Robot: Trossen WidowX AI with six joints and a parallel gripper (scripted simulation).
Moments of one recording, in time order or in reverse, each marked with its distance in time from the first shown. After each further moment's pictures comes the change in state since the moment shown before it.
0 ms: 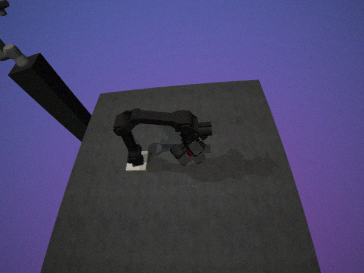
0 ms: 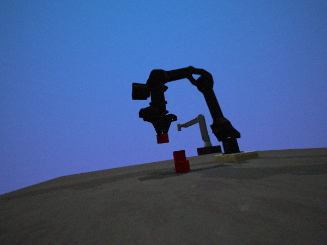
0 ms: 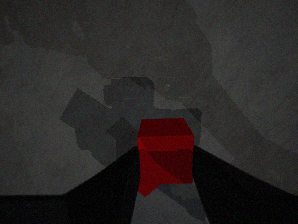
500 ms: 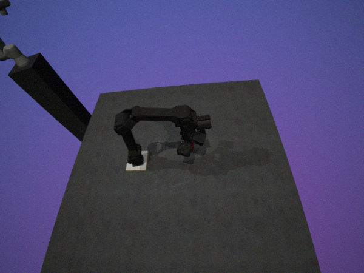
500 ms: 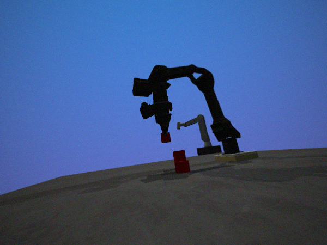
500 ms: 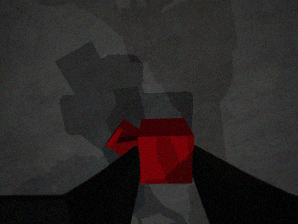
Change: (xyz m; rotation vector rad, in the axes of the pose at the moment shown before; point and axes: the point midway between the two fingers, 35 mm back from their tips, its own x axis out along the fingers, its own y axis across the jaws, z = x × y) arm 0.001 0.015 -0.024 -0.601 0.002 0.001
